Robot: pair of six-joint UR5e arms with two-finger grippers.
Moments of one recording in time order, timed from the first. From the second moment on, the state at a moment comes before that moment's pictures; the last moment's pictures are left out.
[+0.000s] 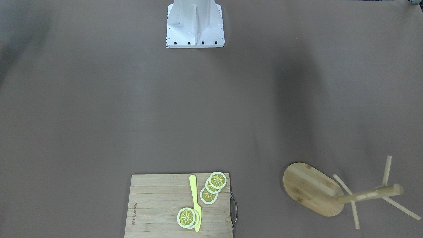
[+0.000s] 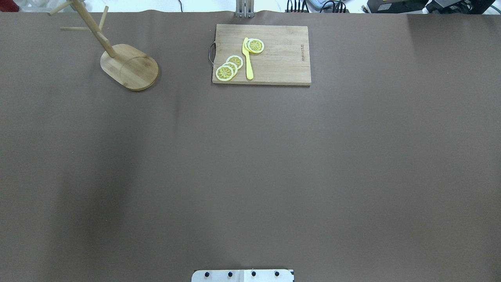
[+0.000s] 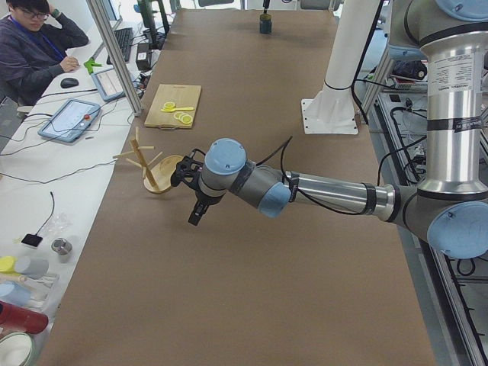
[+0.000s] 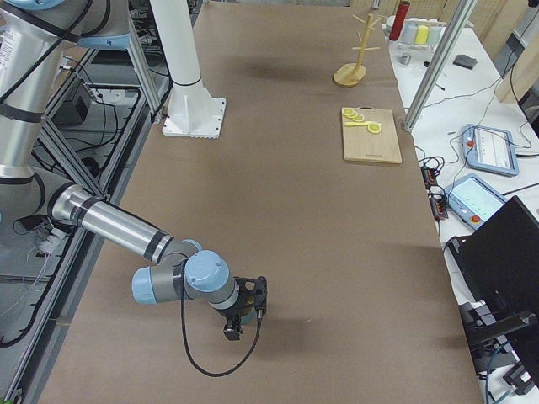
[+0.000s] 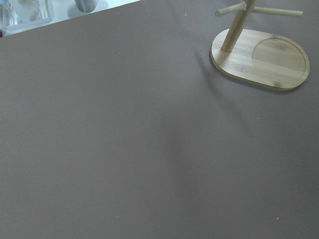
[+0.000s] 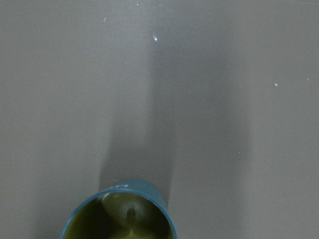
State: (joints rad) left arm -1.54 -1.48 -1.80 -2.00 -2.43 -0.09; right arm 1.59 -1.98 1.55 -0.93 2.31 0.06
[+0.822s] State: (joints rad) left arm -1.54 -1.48 -1.80 -2.00 -2.43 -0.09; right arm 1.55 -1.96 1.53 -0.93 2.31 0.04
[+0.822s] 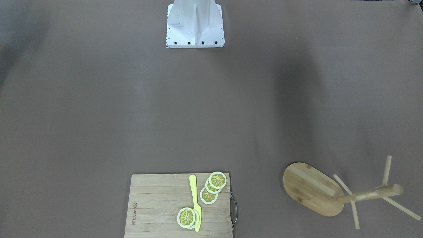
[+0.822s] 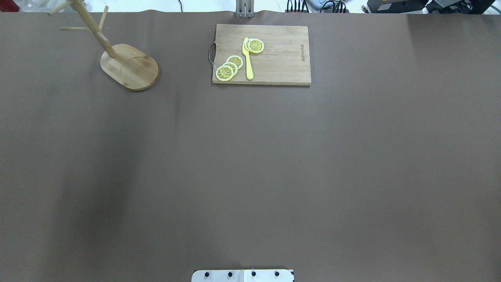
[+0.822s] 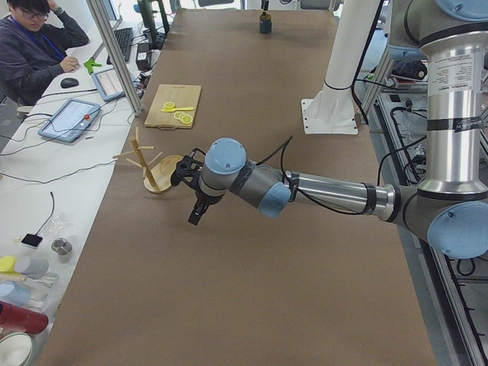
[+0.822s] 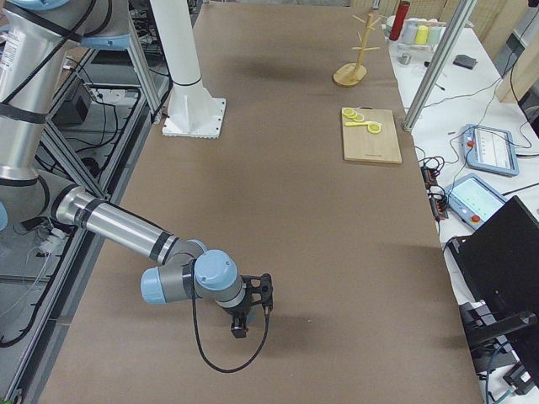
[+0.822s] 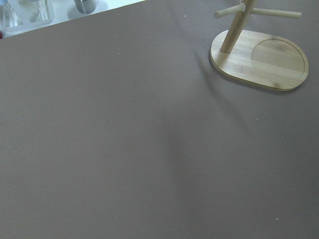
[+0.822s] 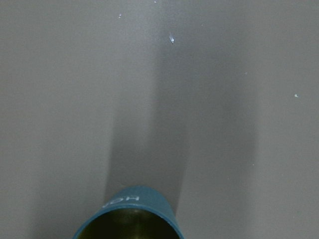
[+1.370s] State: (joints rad) left arm -1.54 -1.46 -1.80 -2.03 -2.43 -0.09; right arm 1.54 -1.96 1.48 -0.88 2.31 0.01
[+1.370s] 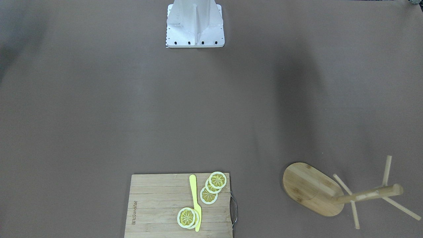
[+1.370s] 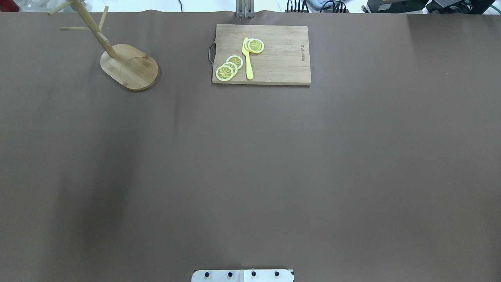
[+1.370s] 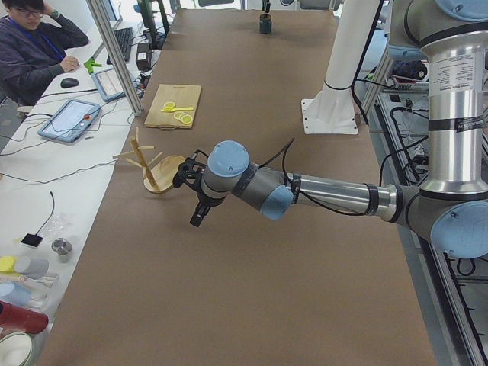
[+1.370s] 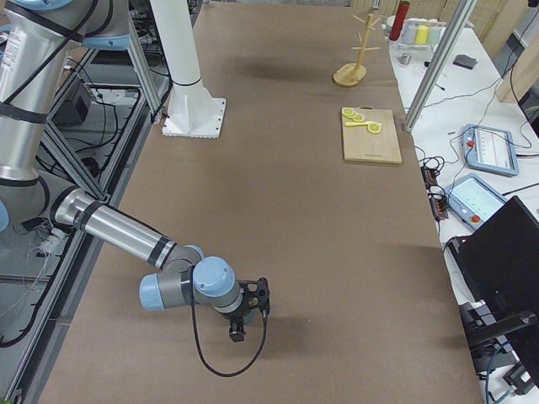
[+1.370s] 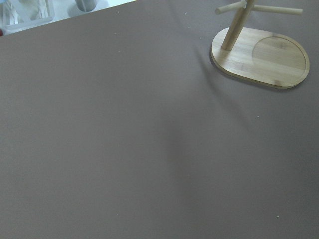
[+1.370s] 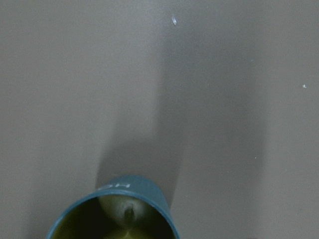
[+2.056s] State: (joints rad) left arm -1.54 -1.46 -1.79 -2.04 -2.43 -0.09; right arm 1.54 -1.95 1.48 -0.87 2.33 0.02
